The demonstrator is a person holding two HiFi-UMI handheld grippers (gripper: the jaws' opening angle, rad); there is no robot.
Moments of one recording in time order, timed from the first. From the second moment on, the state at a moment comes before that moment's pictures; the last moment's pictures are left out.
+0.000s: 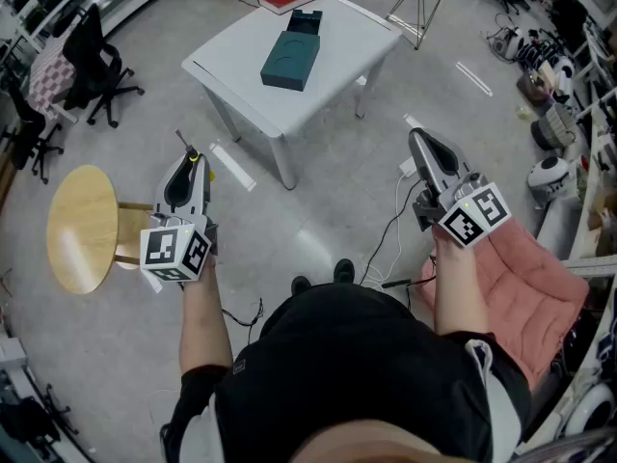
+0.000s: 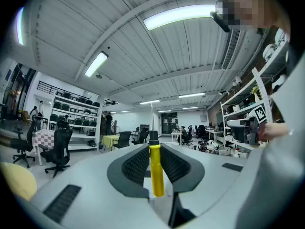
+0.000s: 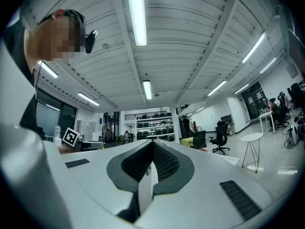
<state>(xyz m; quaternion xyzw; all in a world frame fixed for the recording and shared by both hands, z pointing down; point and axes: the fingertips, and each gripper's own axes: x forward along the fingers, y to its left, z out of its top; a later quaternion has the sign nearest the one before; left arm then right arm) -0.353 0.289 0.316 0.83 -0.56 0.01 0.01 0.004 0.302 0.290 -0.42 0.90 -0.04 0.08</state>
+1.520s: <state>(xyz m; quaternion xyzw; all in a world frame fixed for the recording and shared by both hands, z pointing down) -0.240 0.289 0.318 0.82 -0.57 0.05 0.01 0.128 0.295 0.306 -0.39 0.91 -0.07 0.12</state>
